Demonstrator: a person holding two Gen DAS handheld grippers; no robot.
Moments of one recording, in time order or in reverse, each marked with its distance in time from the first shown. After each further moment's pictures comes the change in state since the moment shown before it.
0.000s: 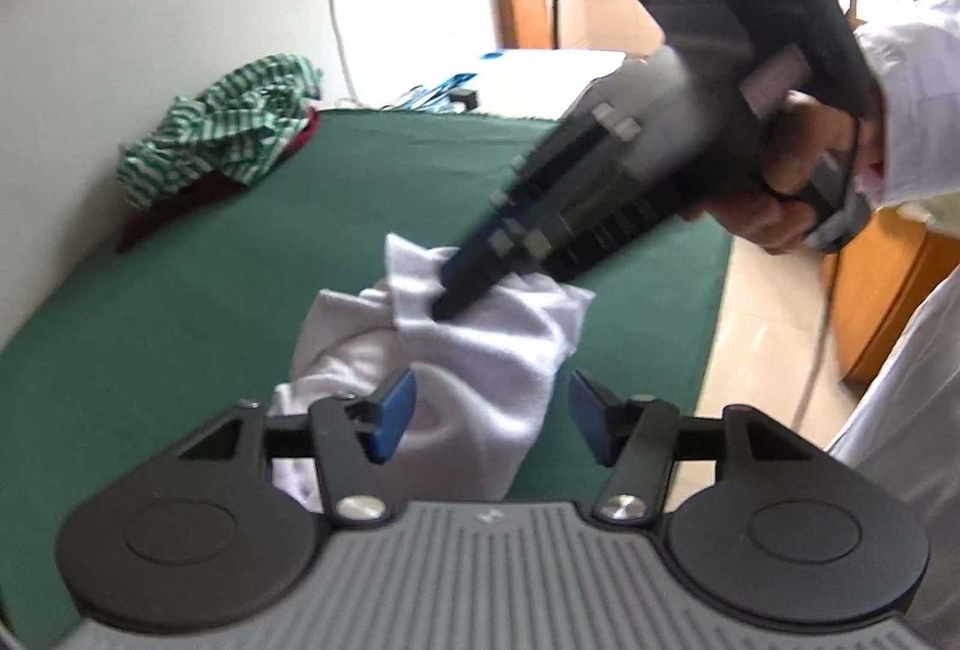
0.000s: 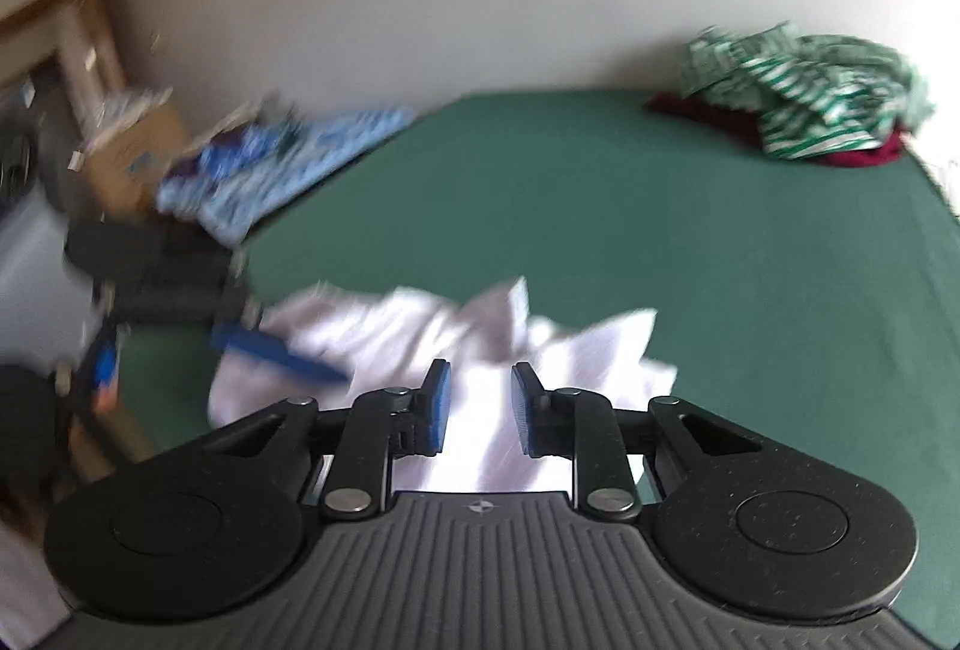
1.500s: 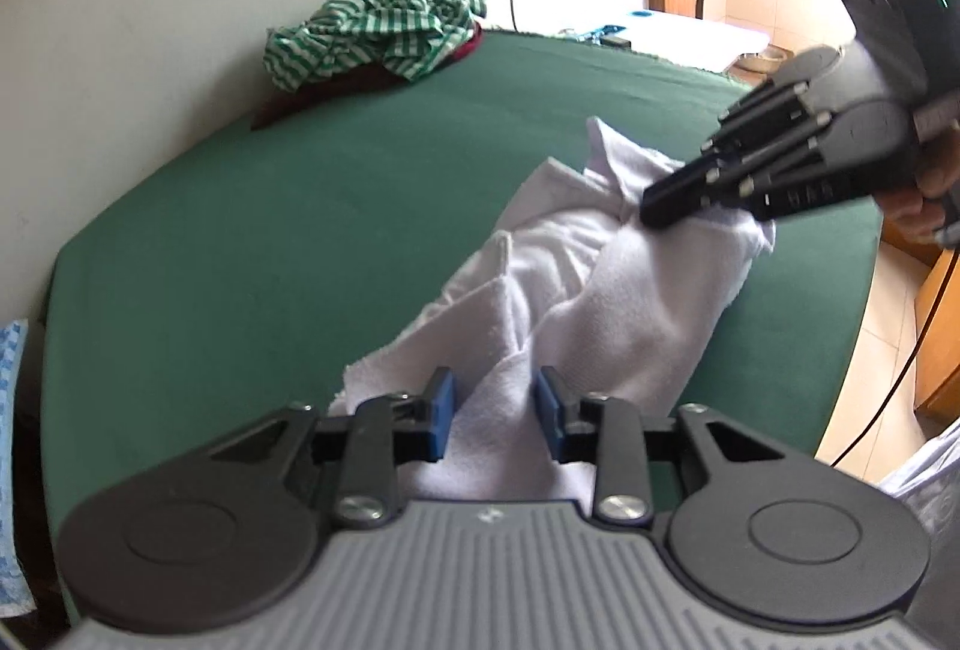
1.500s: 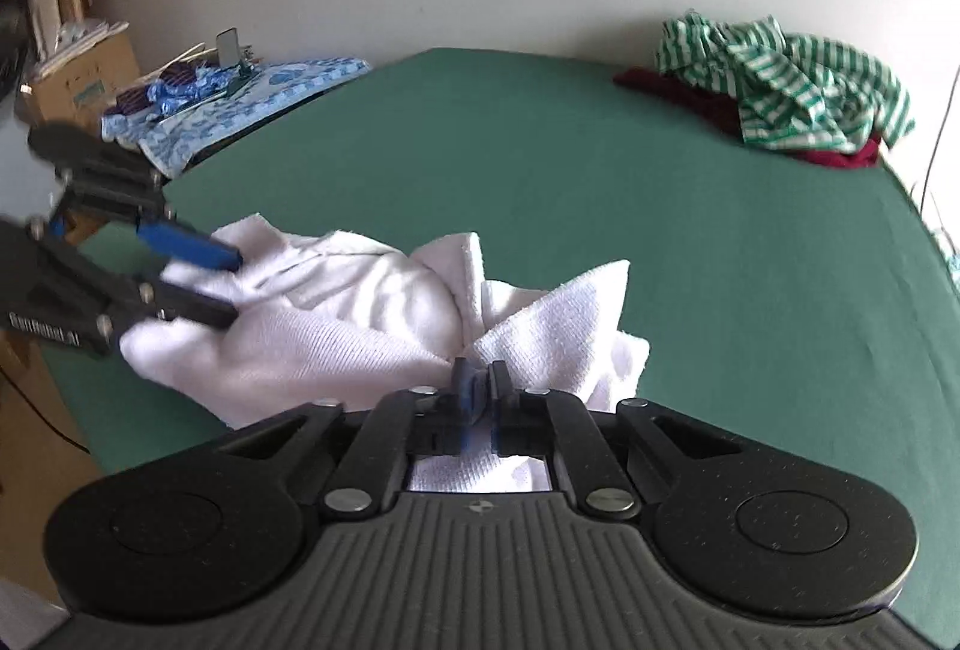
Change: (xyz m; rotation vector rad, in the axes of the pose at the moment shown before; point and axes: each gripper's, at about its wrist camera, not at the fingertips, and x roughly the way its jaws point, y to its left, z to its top) left arm -0.008 0.059 -0.047 -0.176 0.064 0.186; right arm 0.025 0.009 -0.003 -0.050 0.019 -0.133
